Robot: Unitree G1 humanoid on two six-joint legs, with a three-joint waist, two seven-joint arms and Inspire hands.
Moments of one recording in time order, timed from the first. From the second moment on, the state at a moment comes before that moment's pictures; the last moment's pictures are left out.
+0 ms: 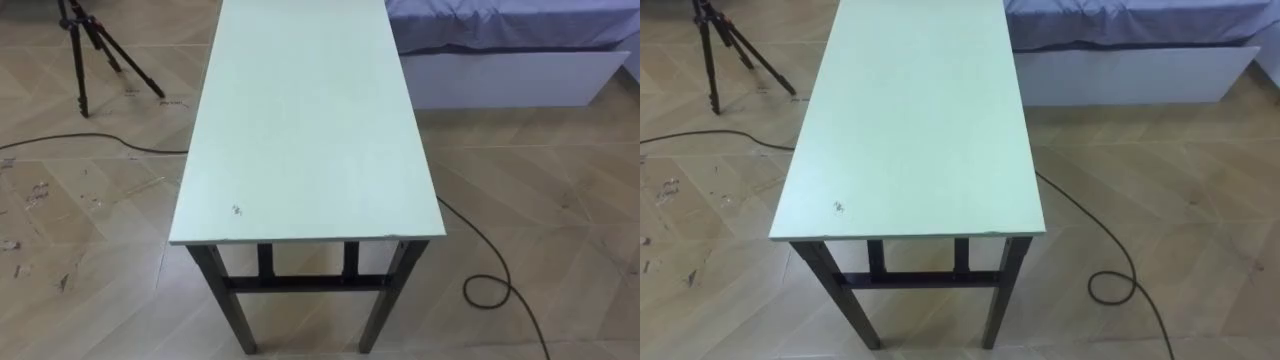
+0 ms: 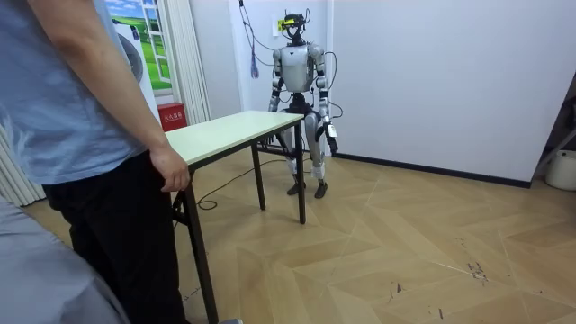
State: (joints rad) left arm 0.18 0.14 0.08 1.10 0.15 -0.05 0.27; right arm 0.10 -0.18 0.06 1.25 0.39 -0.04 0.05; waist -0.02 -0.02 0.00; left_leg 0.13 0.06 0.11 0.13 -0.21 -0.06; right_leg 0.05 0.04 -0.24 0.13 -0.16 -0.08
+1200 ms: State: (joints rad) left arm 0.19 0.14 0.03 0.99 -0.48 -0.07 -0.07; right arm 0.14 -0.18 0.06 1.02 0.59 -0.04 0.28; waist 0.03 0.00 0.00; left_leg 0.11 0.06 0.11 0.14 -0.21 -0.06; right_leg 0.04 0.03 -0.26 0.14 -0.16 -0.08
